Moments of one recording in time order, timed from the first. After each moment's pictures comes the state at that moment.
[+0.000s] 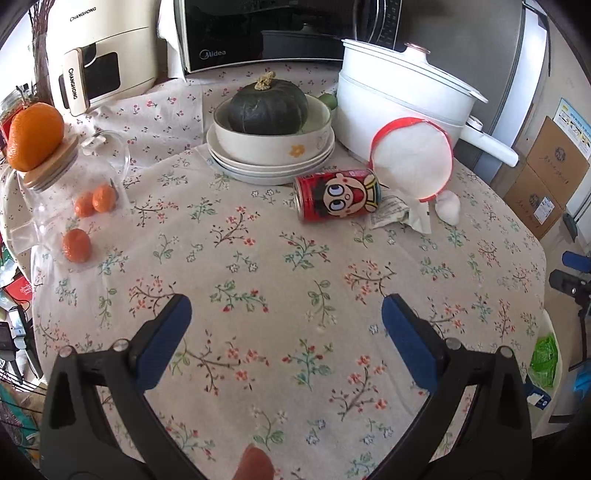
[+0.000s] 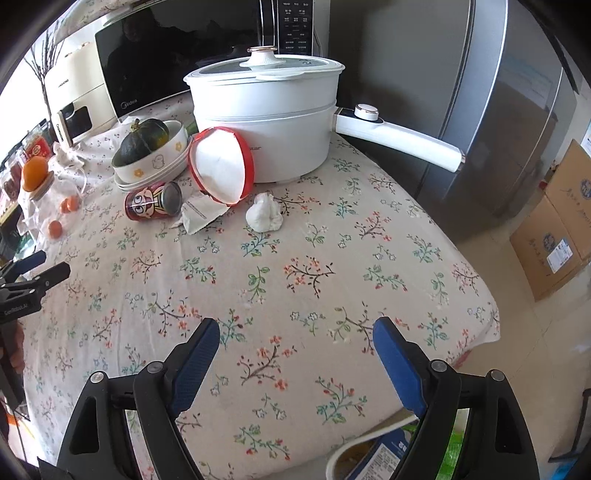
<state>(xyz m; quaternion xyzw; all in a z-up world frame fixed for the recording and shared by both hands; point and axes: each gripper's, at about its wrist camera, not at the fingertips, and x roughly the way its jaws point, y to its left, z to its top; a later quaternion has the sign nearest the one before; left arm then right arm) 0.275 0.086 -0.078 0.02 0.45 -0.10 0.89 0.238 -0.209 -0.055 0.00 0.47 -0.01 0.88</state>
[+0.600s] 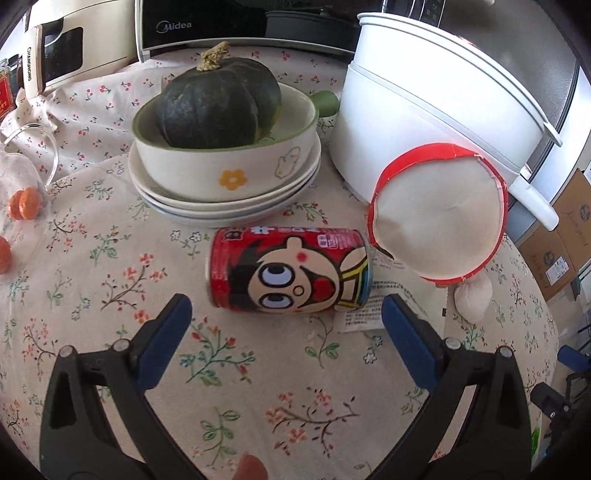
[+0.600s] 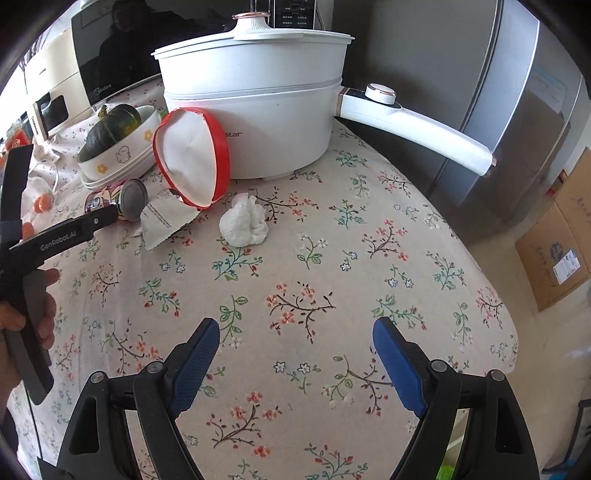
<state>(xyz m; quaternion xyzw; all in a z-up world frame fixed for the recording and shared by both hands) 0.365 0.010 -0.121 -0.05 0.44 -0.06 0.89 0.295 -0.225 -0.093 -0.01 0.48 -0.02 0.88</state>
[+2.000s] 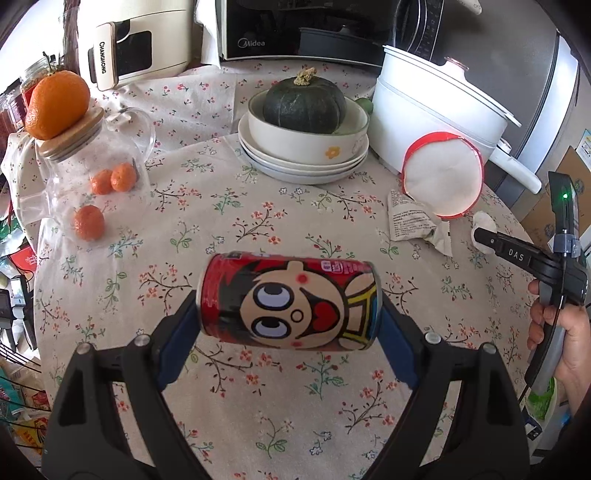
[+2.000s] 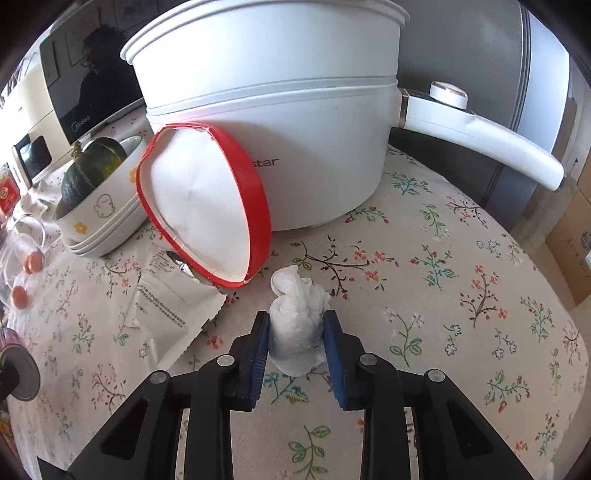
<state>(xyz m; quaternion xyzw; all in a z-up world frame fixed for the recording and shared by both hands) 0.272 0.096 -0.077 -0.02 0.45 -0.06 0.89 0.369 -0.186 -0.122 0.05 0.44 -0.01 0.90</state>
